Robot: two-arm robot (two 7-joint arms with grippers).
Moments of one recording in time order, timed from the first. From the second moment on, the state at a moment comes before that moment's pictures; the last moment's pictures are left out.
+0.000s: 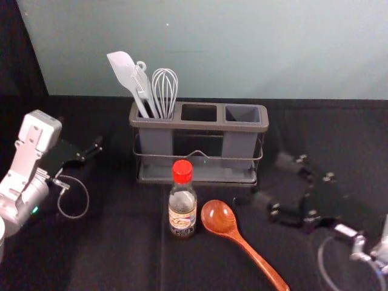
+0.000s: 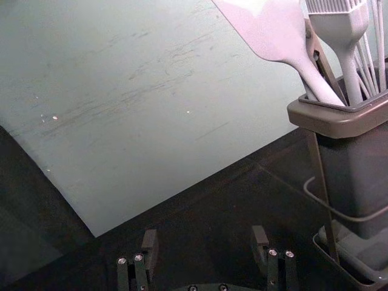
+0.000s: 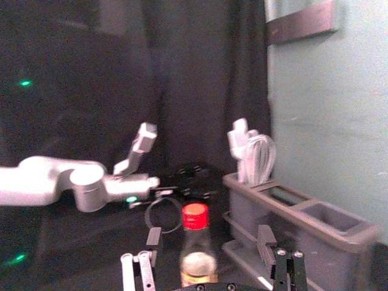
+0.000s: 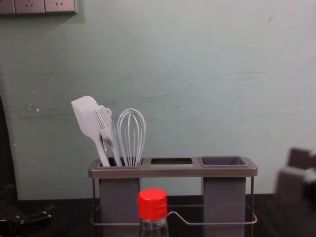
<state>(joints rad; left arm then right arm) -0.20 0.60 0.45 -1.41 -0.25 -0.12 0.03 -0.12 0.80 -0.28 -1.87 0.74 -0.19 0.63</state>
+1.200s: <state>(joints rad) -0.20 0.60 0.45 -1.41 -0.25 -0.12 0.03 0.25 0.55 -0.56 -1.65 0.52 0.04 0.62</state>
